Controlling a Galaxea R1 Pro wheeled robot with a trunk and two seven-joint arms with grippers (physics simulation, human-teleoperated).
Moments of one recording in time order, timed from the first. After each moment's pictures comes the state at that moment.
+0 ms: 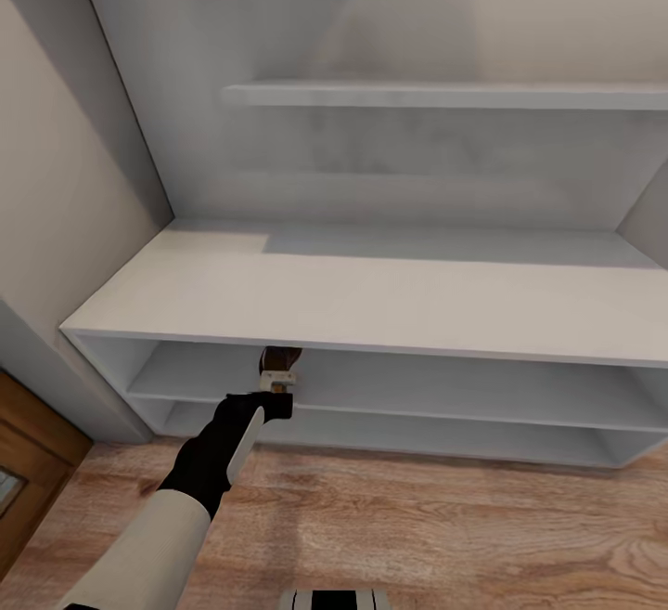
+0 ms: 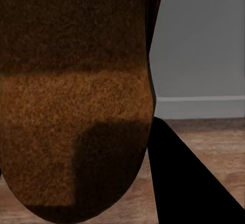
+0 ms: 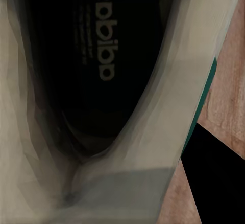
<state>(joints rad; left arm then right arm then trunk) -0.70 -0.12 -0.14 -0.89 0.09 0.66 0.08 -0.20 -0.34 -1.24 -1.37 0.15 0.78 0.07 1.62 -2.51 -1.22</state>
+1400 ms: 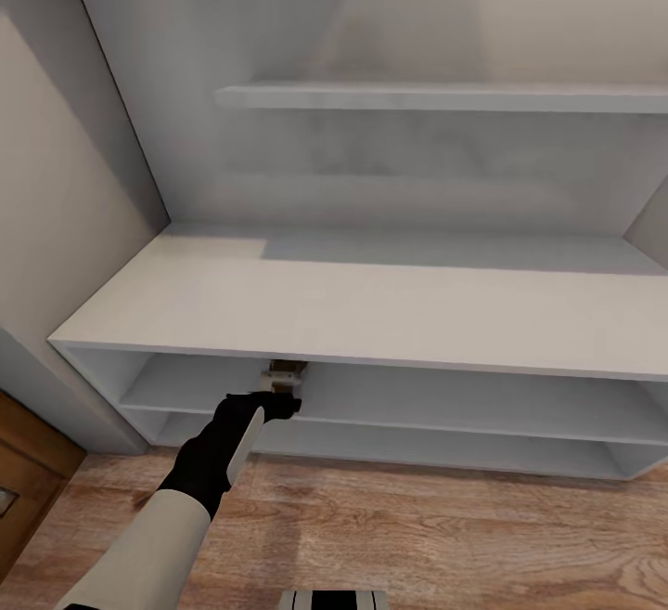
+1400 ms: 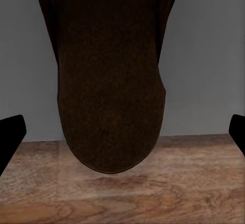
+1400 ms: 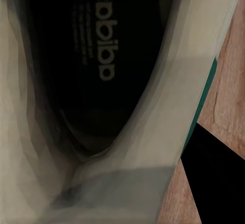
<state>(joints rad) -0.70 -0.12 -0.14 -0.89 0.09 0.66 0.07 -0.20 -0.34 -1.24 -1.37 0.15 0.78 0.07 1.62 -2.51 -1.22</state>
